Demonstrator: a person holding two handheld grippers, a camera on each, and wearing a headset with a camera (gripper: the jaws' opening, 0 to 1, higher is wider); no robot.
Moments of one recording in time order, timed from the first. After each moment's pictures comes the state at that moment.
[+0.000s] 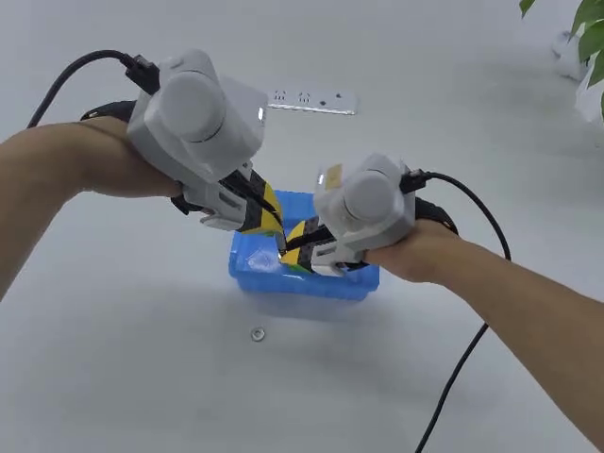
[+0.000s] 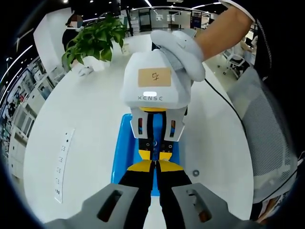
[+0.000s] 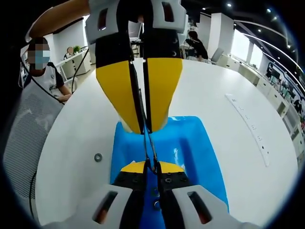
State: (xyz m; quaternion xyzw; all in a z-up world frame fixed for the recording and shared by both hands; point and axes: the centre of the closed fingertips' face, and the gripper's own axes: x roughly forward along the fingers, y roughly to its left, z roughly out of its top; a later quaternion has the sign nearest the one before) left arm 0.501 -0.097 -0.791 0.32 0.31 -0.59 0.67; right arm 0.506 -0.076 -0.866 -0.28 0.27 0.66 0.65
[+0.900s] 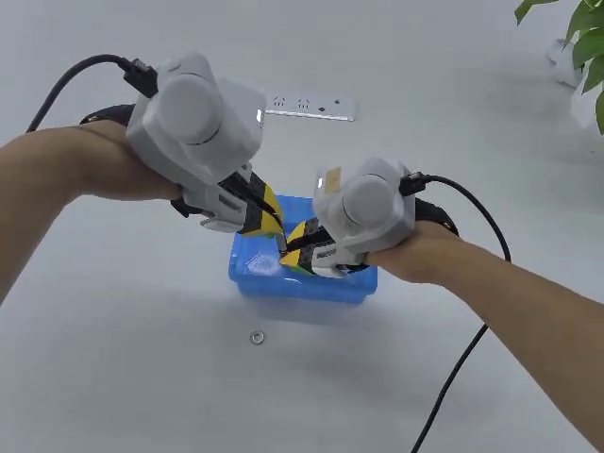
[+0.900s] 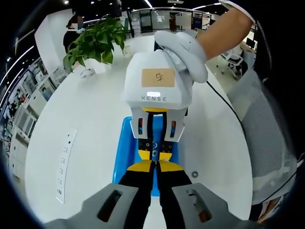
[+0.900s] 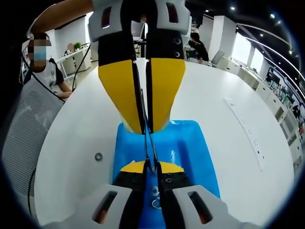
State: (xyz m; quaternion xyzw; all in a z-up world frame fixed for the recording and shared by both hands) left arm 0.499 -0.098 -0.778 0.32 0.31 -0.59 0.68; right arm 0.505 -0.077 -0.853 -0.30 0.25 0.65 0.65
